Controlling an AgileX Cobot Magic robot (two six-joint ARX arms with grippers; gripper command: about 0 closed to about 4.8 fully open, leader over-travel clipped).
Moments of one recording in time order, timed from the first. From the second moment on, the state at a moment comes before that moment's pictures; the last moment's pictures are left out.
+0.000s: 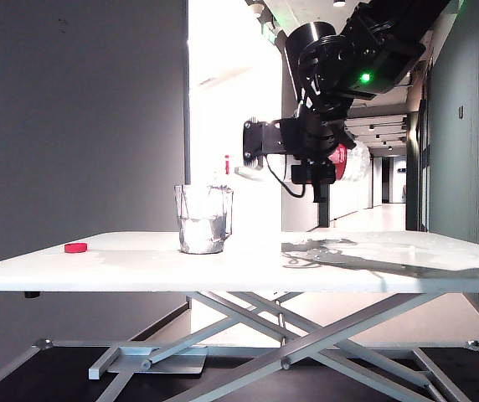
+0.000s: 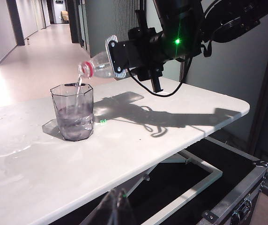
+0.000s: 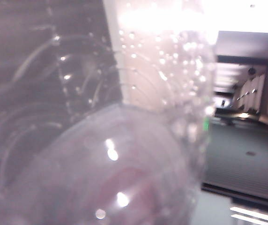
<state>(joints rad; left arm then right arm) -0.02 0.00 0.01 0.04 0.69 0.03 0.44 2.06 1.48 0.25 0.49 -1.40</state>
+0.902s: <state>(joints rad) -0.02 0.00 0.01 0.04 0.69 0.03 0.27 2.12 1.35 0.66 -0.17 -0.06</state>
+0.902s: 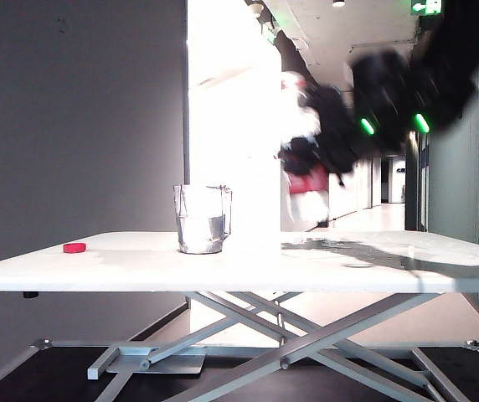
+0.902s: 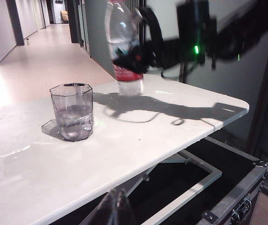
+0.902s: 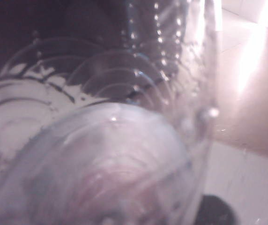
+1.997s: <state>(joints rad) -0.02 0.00 0.01 0.04 0.69 0.03 0.27 2.24 1.34 0.85 -0.32 -0.05</state>
